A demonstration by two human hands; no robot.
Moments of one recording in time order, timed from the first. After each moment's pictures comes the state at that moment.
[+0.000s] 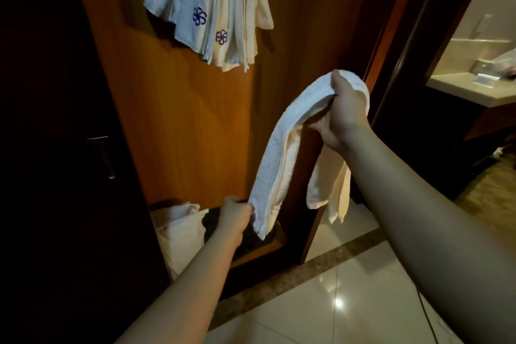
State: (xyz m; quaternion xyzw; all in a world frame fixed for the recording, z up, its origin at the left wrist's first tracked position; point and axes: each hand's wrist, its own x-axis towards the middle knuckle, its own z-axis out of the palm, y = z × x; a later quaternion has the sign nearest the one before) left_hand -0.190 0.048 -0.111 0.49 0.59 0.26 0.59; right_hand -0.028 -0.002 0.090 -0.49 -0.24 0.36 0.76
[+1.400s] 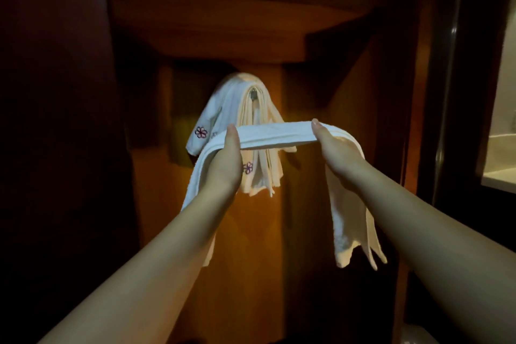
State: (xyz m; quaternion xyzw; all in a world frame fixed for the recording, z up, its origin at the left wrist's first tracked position) left_hand -0.181 0.164 0.211 0.59 0.34 0.59 0.44; right_hand 0.012 0.099 0.227 -0.63 -0.48 0.11 0.60
